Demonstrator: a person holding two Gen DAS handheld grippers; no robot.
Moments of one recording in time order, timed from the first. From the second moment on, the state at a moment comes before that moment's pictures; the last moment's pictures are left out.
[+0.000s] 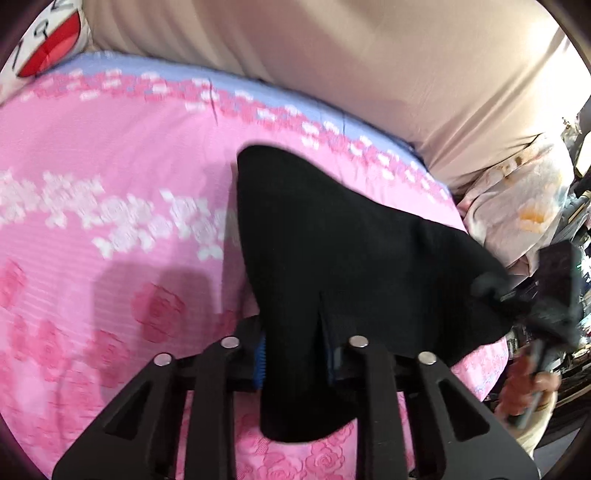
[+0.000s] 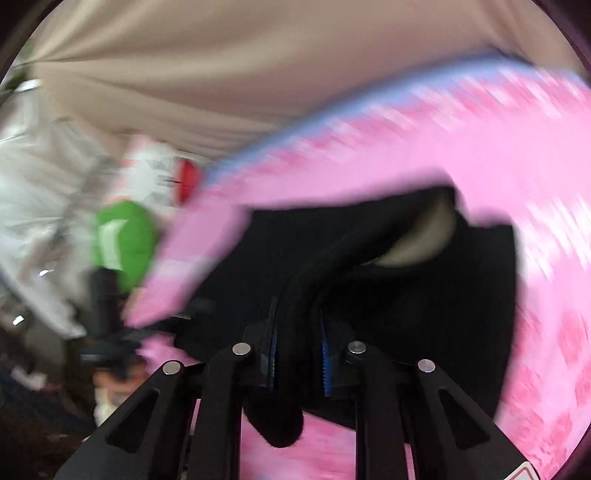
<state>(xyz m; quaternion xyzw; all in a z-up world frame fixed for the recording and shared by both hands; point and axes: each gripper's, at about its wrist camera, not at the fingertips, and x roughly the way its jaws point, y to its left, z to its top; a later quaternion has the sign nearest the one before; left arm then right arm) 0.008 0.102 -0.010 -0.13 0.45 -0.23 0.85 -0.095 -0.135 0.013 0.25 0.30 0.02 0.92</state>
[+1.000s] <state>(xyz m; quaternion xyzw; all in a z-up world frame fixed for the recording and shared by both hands) -0.003 0.061 -0.020 -0.05 0.47 -0.14 0.87 -0.153 -0.188 -0.041 0.23 0.32 -0.15 0.90</state>
